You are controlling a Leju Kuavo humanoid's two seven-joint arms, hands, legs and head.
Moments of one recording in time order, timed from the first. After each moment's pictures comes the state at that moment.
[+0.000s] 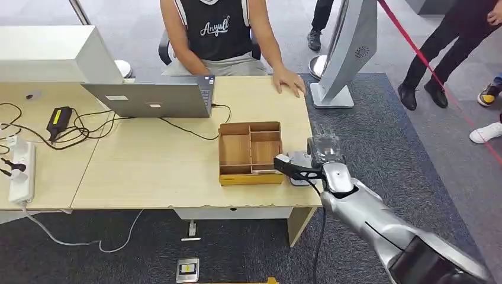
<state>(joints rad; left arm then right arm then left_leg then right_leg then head) -0.11 0.03 -1.27 -0.33 0.15 0.65 0.28 -0.76 -0.24 0.98 -0.59 0.86 -0.41 0.47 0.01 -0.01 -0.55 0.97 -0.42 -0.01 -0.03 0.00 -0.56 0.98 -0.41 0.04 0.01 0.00</state>
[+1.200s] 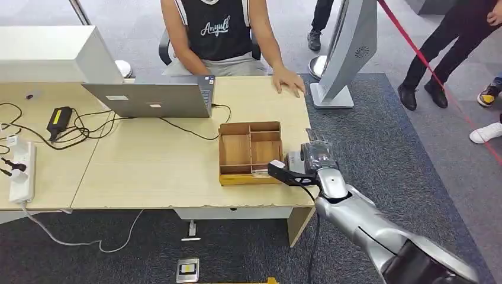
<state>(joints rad) -0.11 0.03 -1.27 -0.33 0.15 0.65 0.28 -0.75 -0.19 0.98 -0.55 0.83 -0.43 0.43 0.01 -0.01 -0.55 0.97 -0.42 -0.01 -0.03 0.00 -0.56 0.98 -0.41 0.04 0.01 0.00</state>
